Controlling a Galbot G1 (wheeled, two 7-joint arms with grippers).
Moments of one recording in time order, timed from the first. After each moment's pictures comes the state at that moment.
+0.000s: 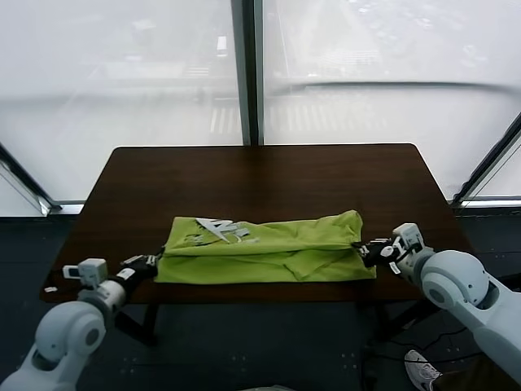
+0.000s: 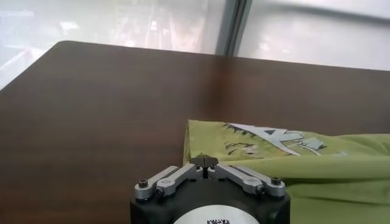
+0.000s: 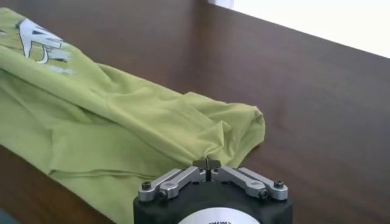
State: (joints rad) left arm 1.50 -0.99 -0.65 -2.12 -0.80 0.63 -0.13; right arm -1.11 0.50 0.19 2.05 0.95 -0.71 0.12
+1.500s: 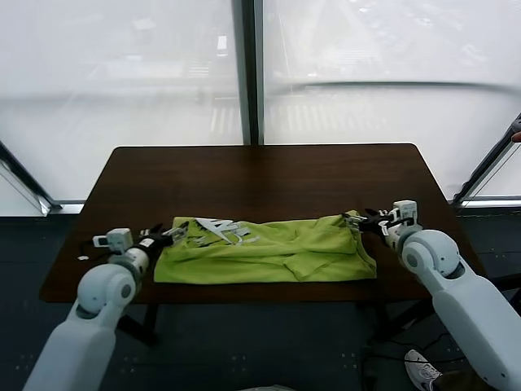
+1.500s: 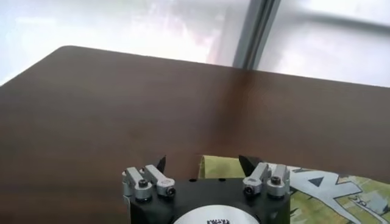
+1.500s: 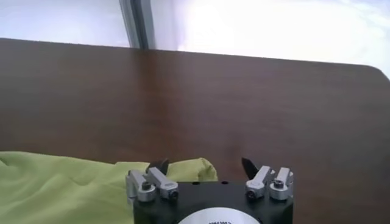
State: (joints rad) left arm 1.24 -1.07 -0.53 -1.89 -0.73 0.61 -0.16; right arm -0.97 0.82 0.25 1.78 0.86 -0.65 0.15
